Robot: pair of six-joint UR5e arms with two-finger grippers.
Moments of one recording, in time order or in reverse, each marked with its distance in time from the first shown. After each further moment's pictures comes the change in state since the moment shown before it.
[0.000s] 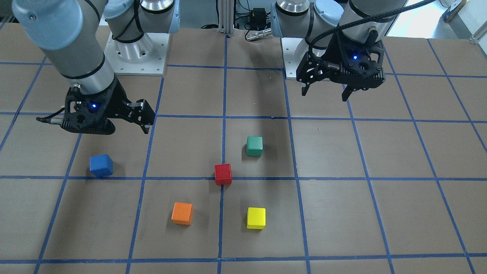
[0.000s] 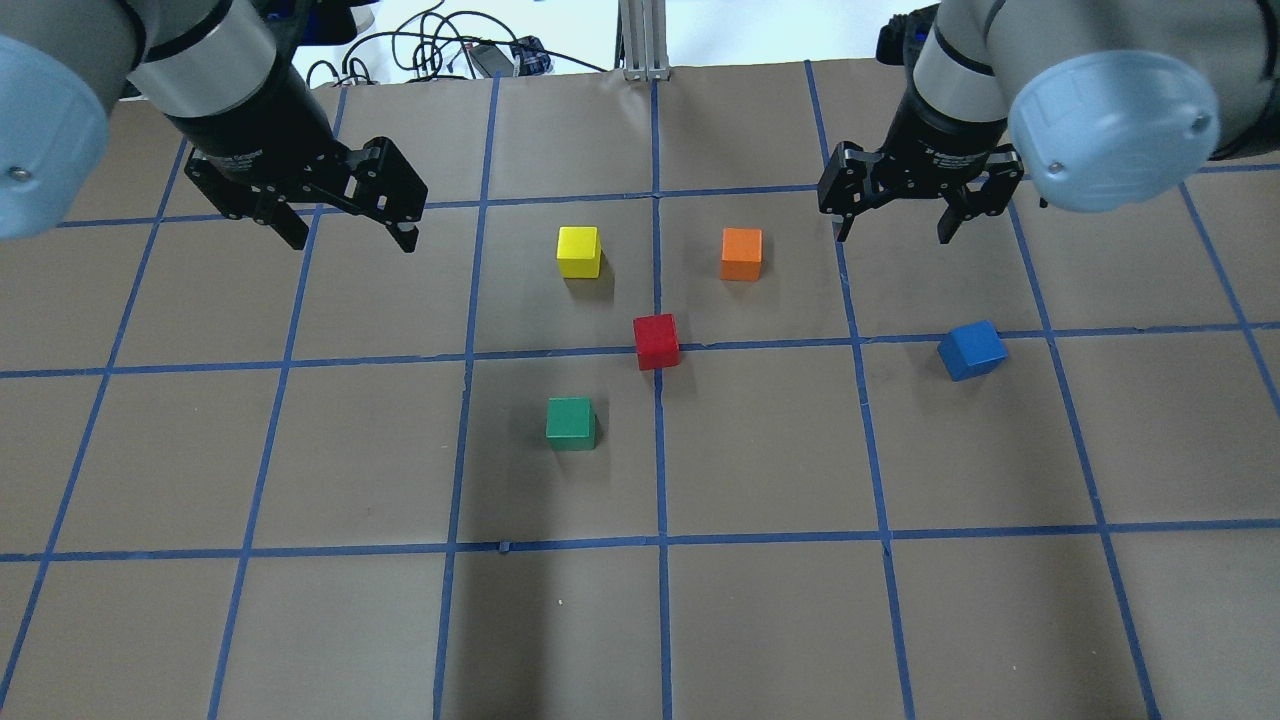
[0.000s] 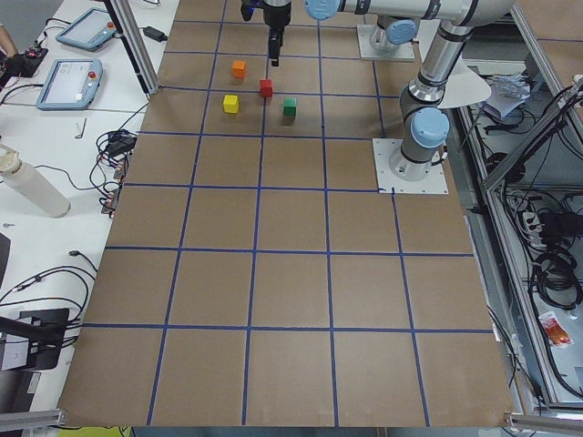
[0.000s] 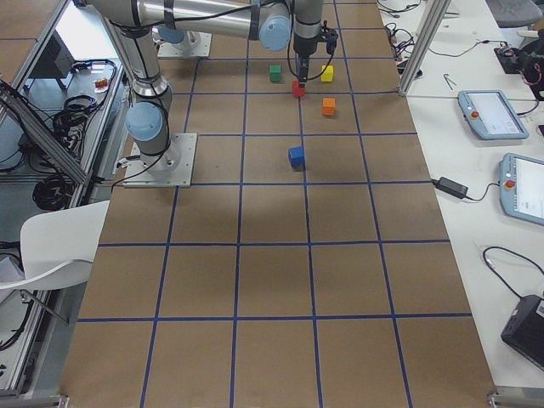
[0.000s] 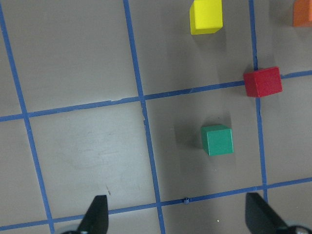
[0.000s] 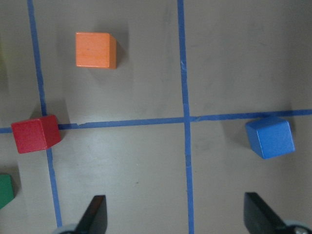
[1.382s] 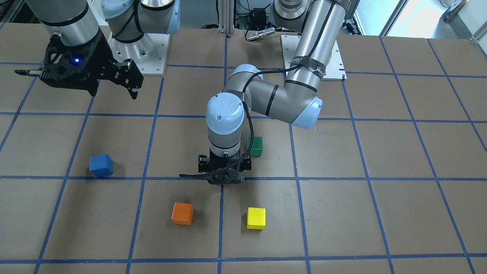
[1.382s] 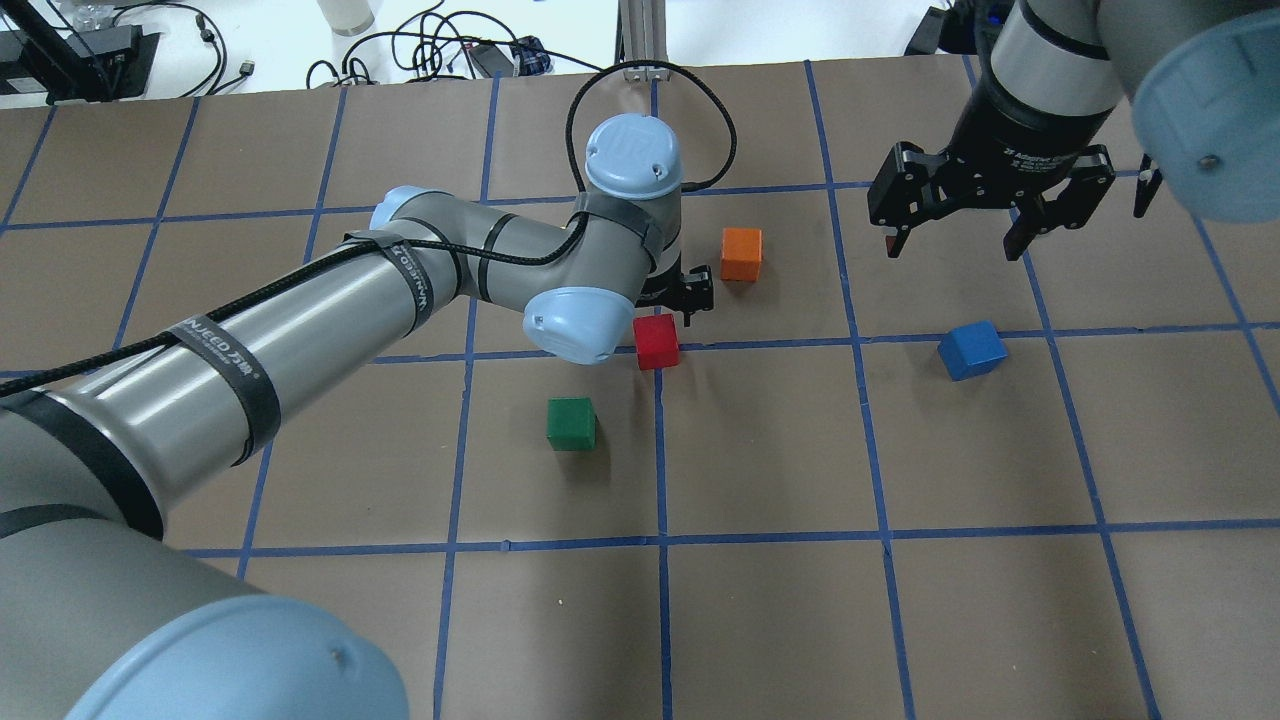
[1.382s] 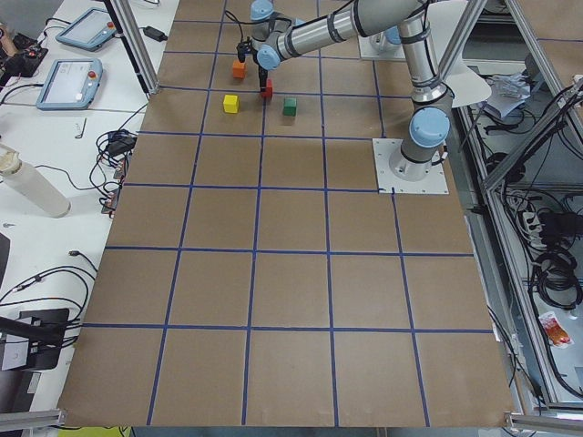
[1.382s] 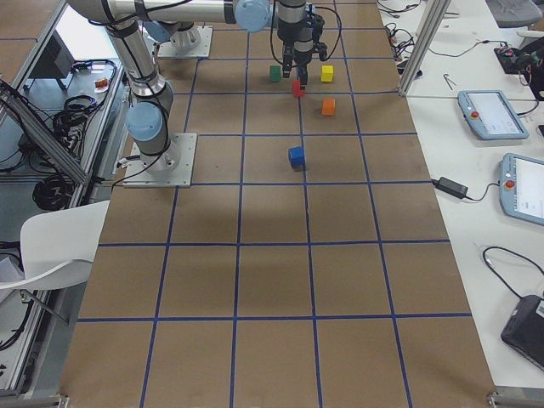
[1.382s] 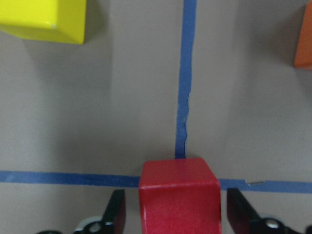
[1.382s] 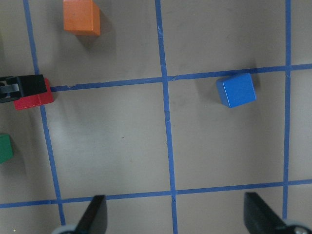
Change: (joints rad) left arm -0.387 -0.543 -0.067 0.652 0.050 -0.535; right arm -0.048 -0.172 0.004 0.203 -0.018 -0.016
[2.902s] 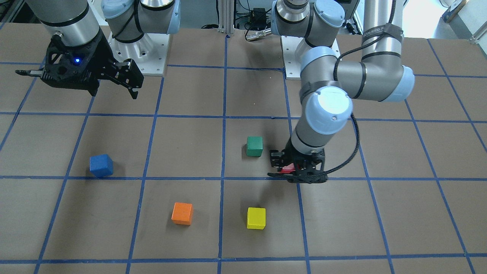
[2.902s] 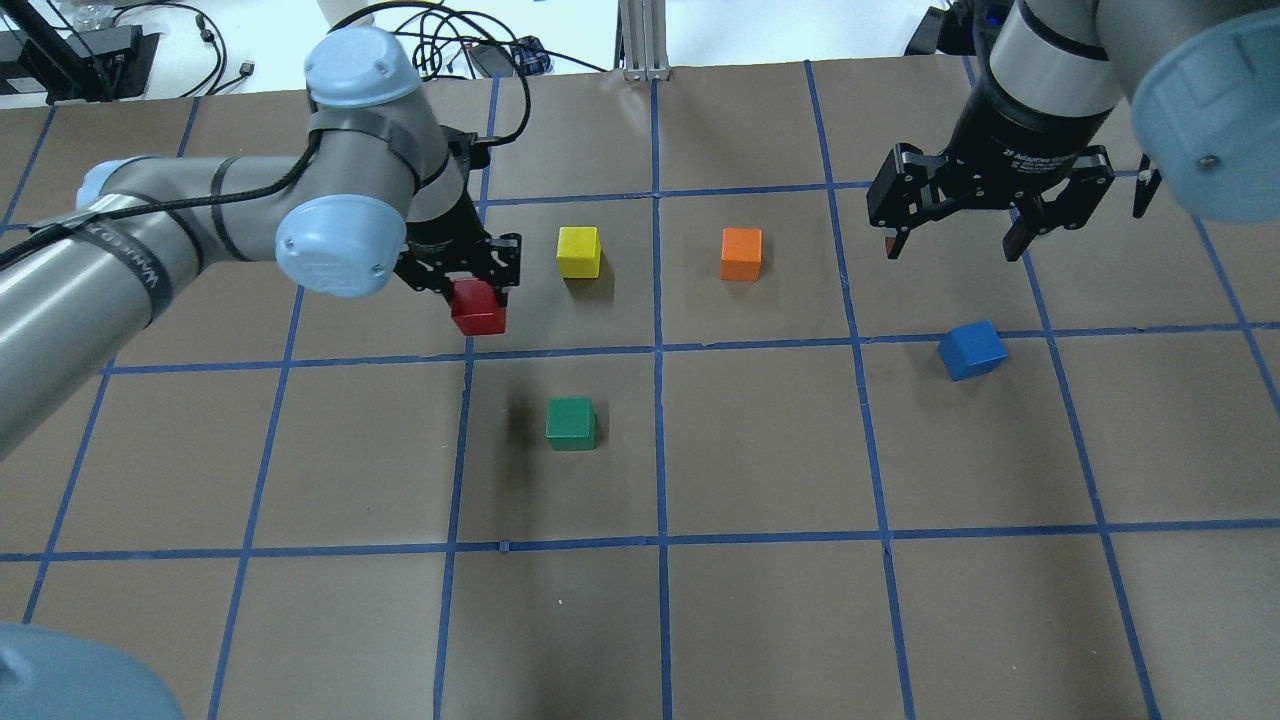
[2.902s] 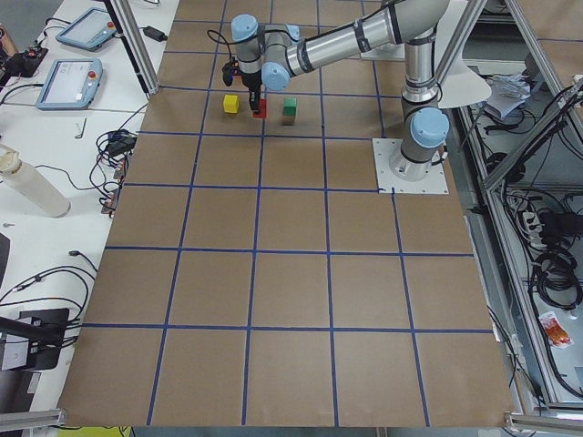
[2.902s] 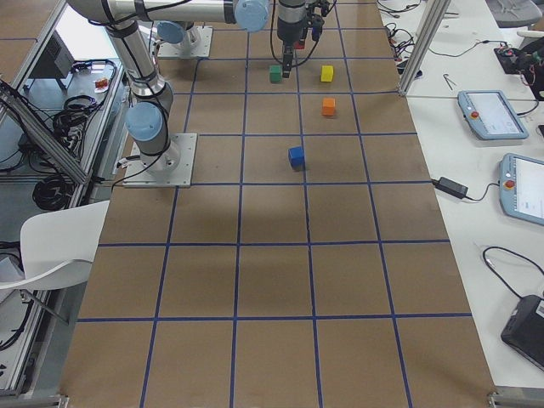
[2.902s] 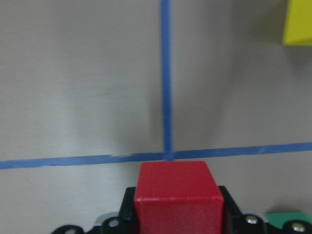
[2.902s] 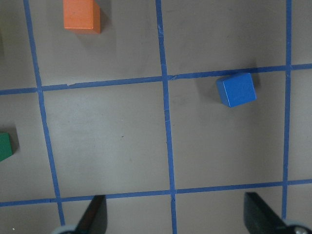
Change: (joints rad) left arm 0.259 0.169 -0.052 -0.218 -0.037 0.279; right arm 0.001 0.000 0.000 0.004 -0.002 -0.004
